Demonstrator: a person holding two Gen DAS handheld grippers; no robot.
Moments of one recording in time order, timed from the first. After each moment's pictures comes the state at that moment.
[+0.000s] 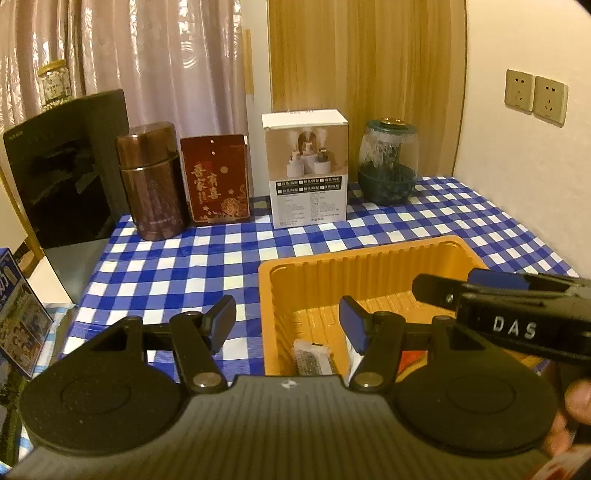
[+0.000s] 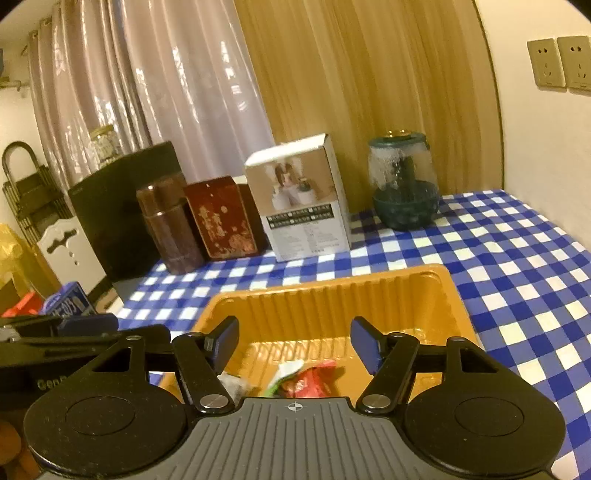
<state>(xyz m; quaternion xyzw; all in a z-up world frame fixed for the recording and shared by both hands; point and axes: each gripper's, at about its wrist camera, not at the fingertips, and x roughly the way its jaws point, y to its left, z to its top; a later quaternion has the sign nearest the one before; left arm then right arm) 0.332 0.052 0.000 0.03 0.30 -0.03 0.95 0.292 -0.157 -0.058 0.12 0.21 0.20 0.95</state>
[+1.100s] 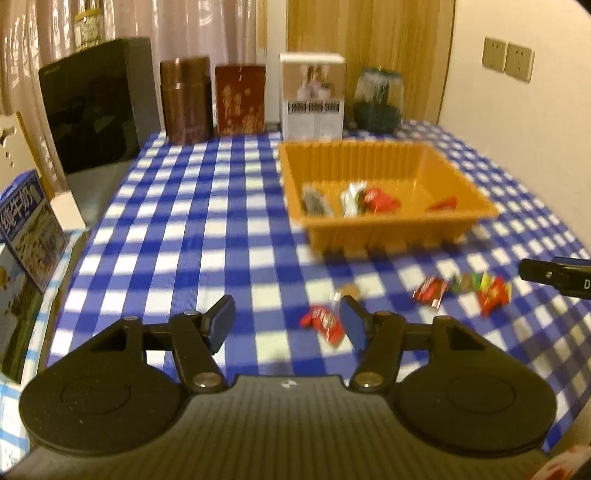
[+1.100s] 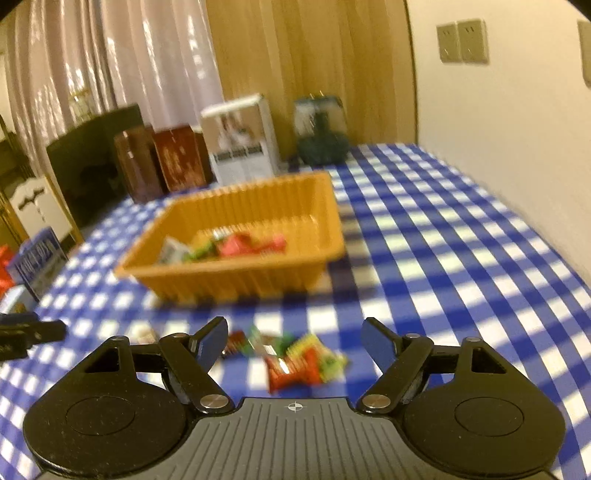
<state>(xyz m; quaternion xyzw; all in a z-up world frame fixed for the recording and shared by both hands) 0.175 0.079 -0.041 0.01 0.36 -0.03 0.93 0.138 -0.229 -0.108 0.08 0.29 0.12 0.95</state>
